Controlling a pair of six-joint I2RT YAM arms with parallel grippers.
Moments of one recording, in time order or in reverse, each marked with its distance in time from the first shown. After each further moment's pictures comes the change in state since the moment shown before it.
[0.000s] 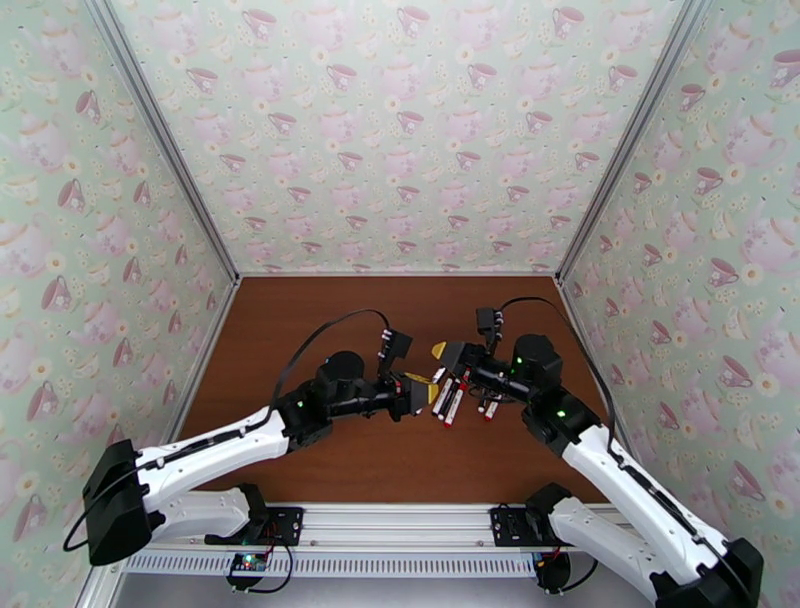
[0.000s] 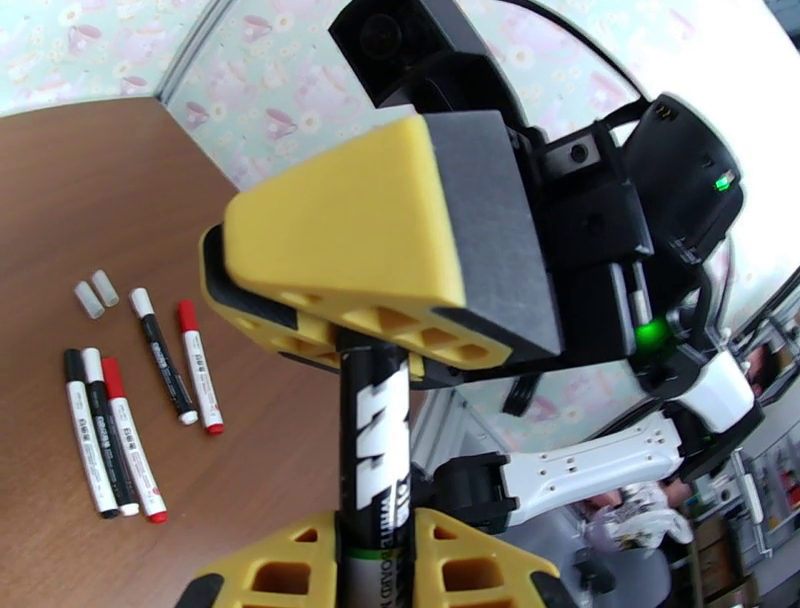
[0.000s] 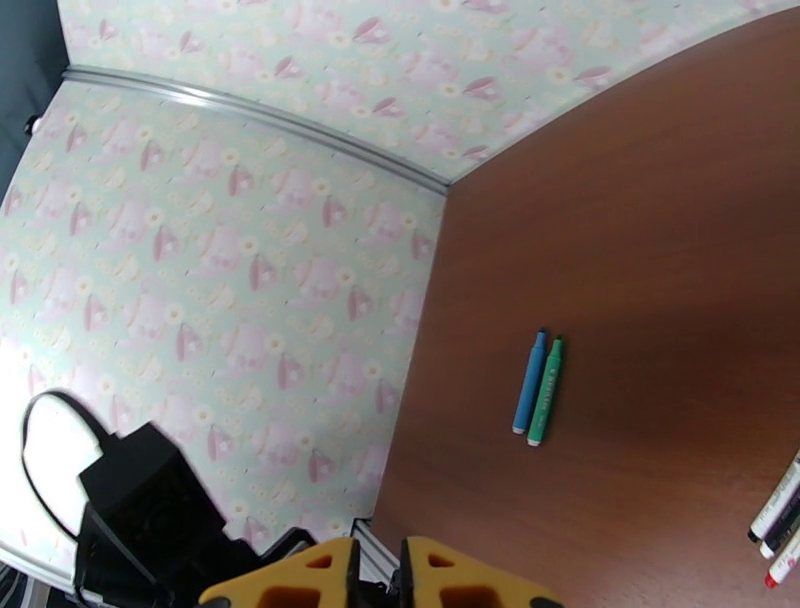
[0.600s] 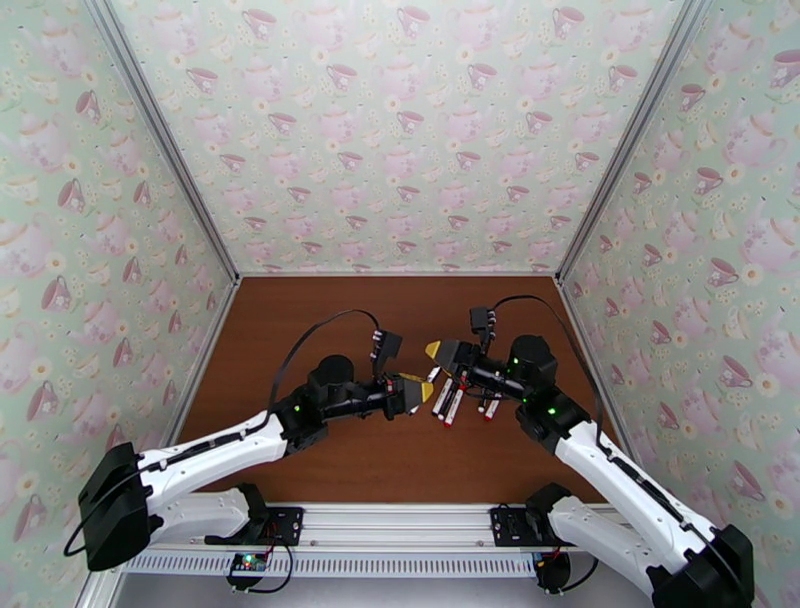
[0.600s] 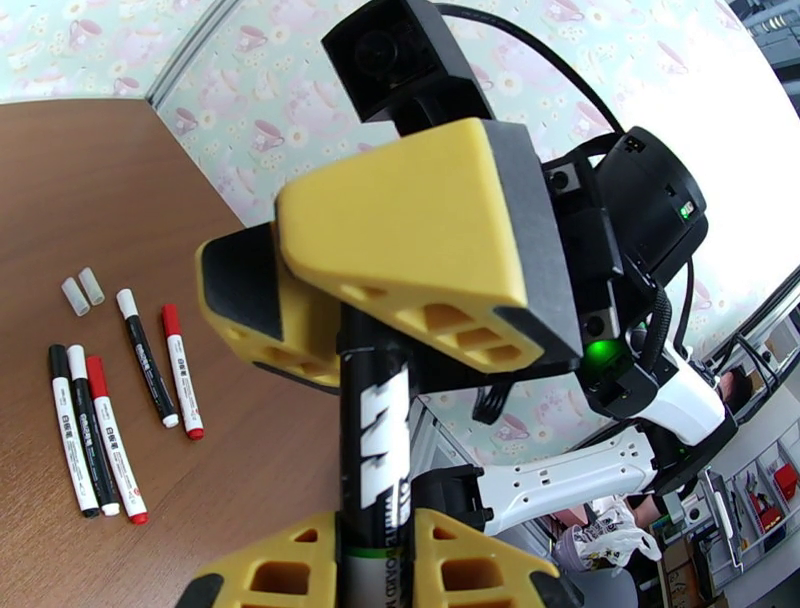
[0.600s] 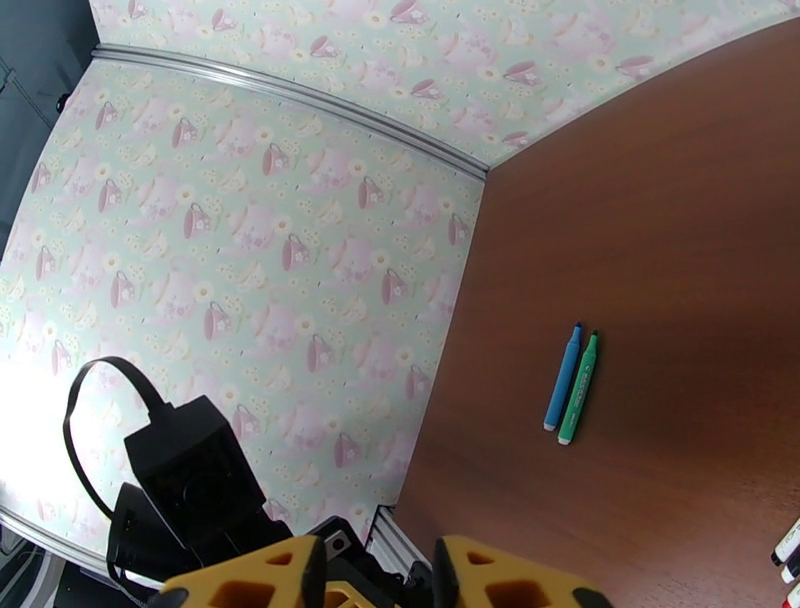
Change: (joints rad) left arm 0.066 -0.013 -0.129 0.209 0.100 -0.137; right arm -0.013 0.053 -0.082 0.220 -0.121 0.033
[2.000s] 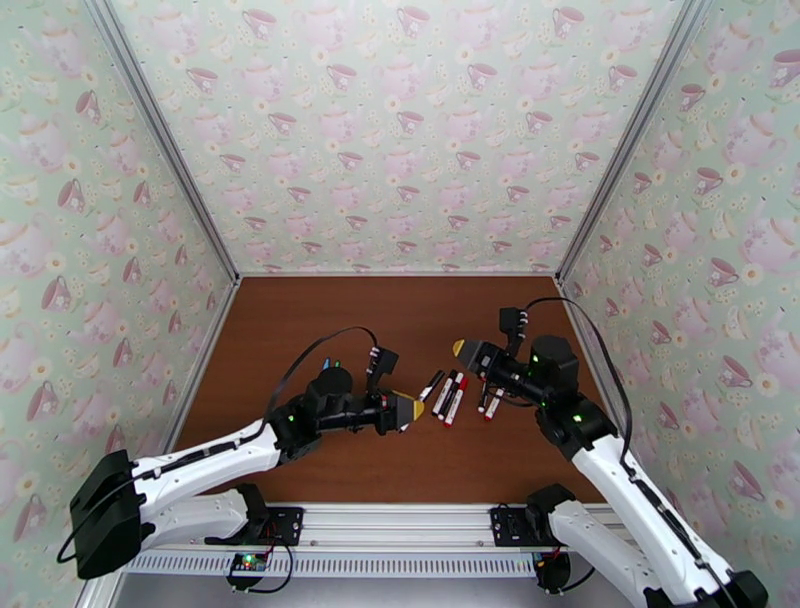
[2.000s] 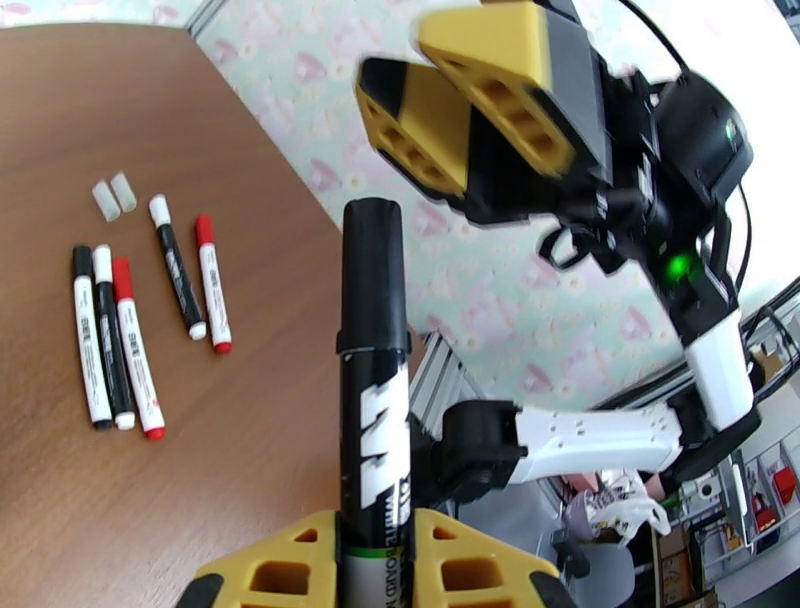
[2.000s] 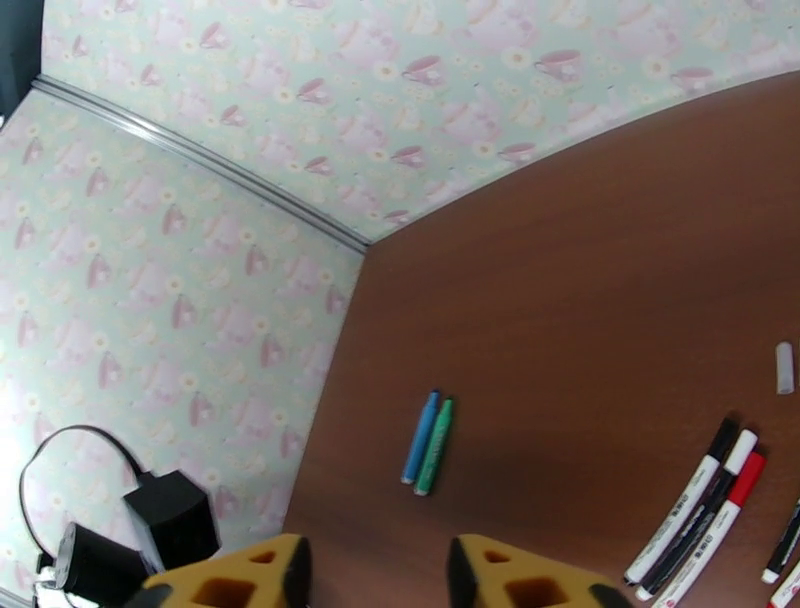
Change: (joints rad) left arm -0.002 -0.064 -0.094 -0.076 -0.003 -0.005; right arm -0.132 -0.132 0.046 -0.301 0.124 -0.242
